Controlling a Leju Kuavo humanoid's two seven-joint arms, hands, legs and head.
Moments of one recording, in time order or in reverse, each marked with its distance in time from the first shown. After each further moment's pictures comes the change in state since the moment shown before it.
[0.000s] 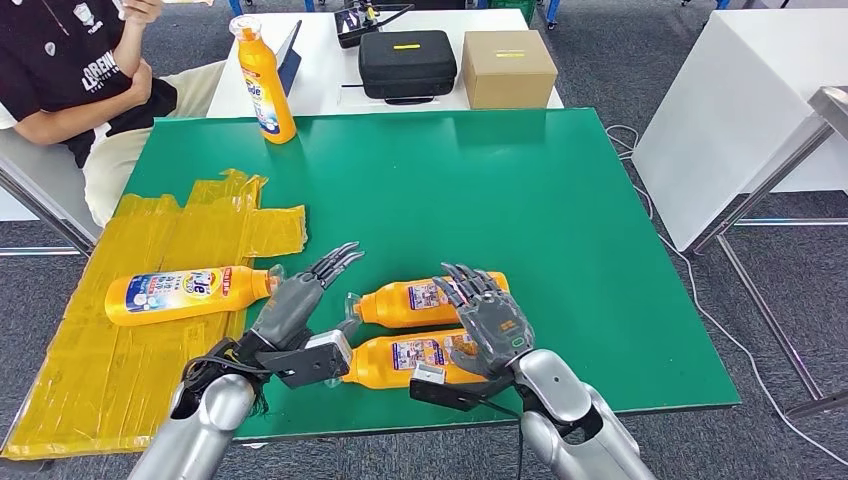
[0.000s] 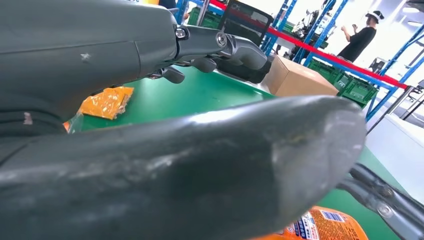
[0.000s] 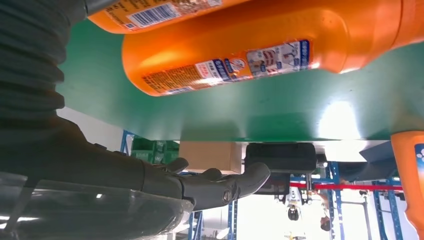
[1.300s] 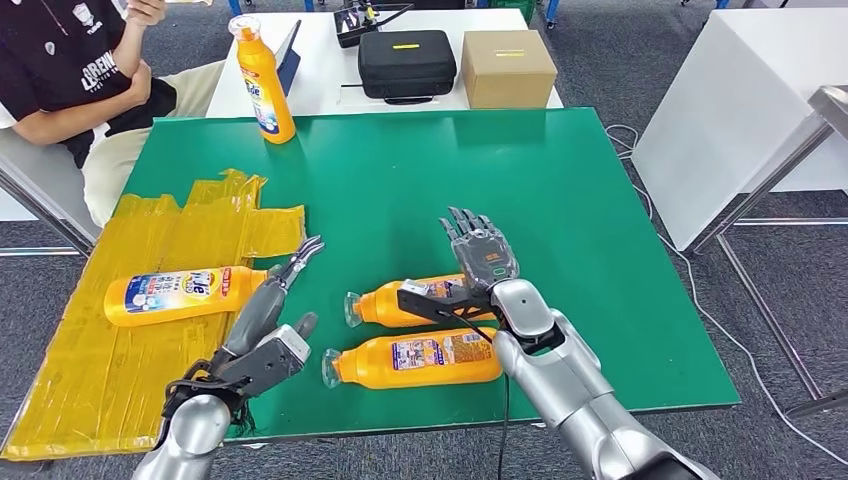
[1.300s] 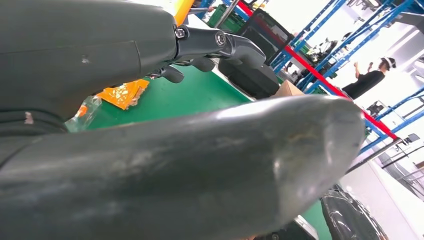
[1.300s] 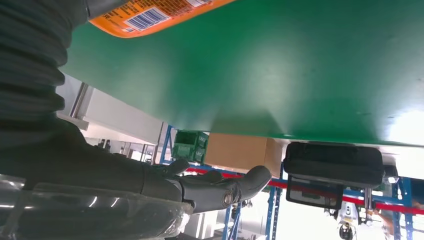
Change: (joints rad) left arm 0.126 -0.024 0.111 -0.165 0.172 -0.018 0.028; right arm -0.361 0.109 0.001 0.444 0.089 0.008 0.149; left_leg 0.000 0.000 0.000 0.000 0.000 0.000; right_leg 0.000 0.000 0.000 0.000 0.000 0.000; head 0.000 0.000
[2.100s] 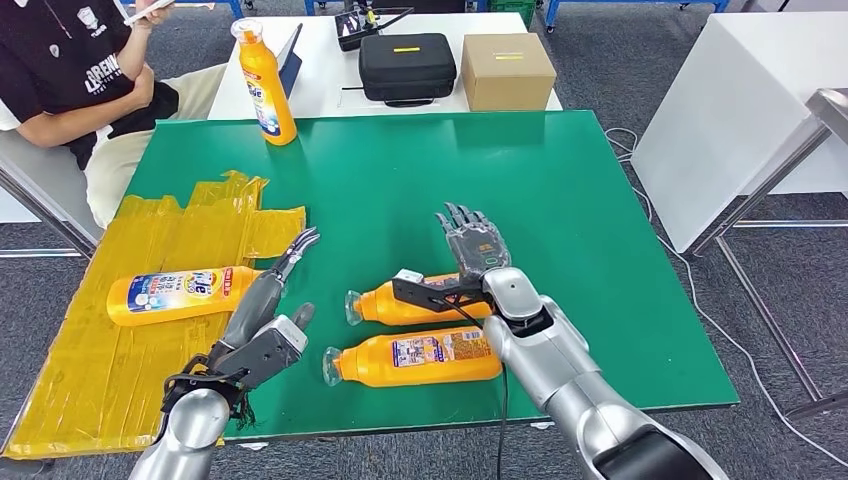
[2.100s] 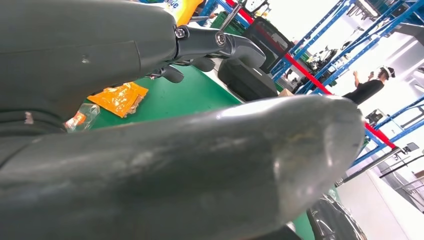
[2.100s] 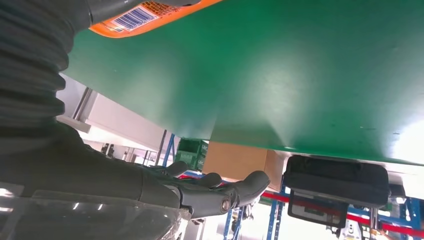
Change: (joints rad) left arm -0.017 -0.007 0.007 0.000 0.010 0.007 0.015; right arm -0.093 0.033 0.002 0.174 -0.003 0.039 0.010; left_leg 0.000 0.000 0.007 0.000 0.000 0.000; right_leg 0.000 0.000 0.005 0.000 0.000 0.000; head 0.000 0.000
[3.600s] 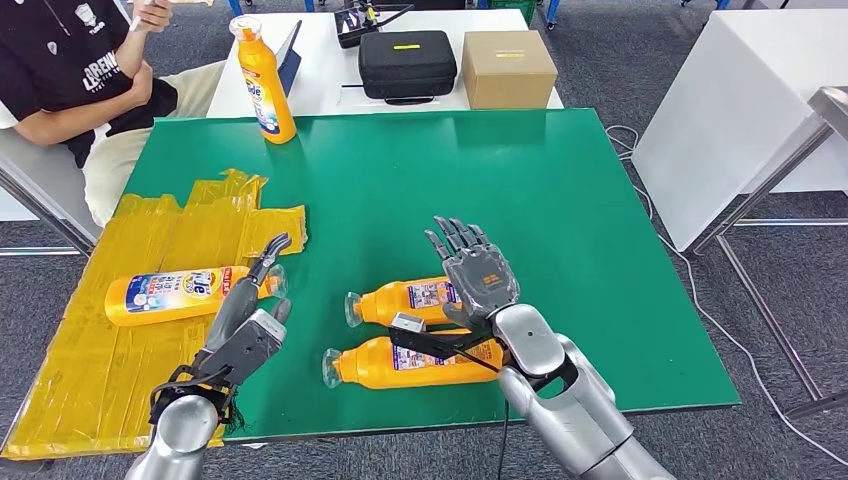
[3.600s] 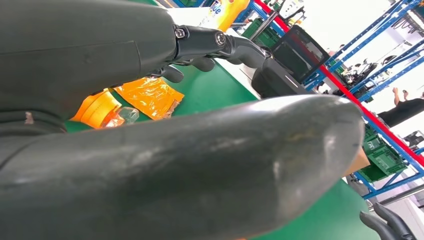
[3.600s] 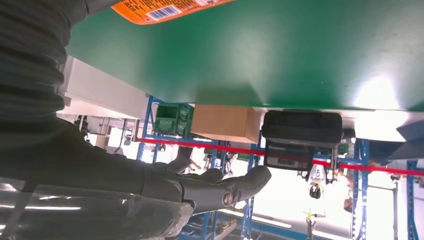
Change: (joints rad) left arm 0.031 -0.006 0.085 0.026 0.008 0.041 0.017; right arm 0.266 -0.104 0.060 -0.536 0.046 0.011 0.006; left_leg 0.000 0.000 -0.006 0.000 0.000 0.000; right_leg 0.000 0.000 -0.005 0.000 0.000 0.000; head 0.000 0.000
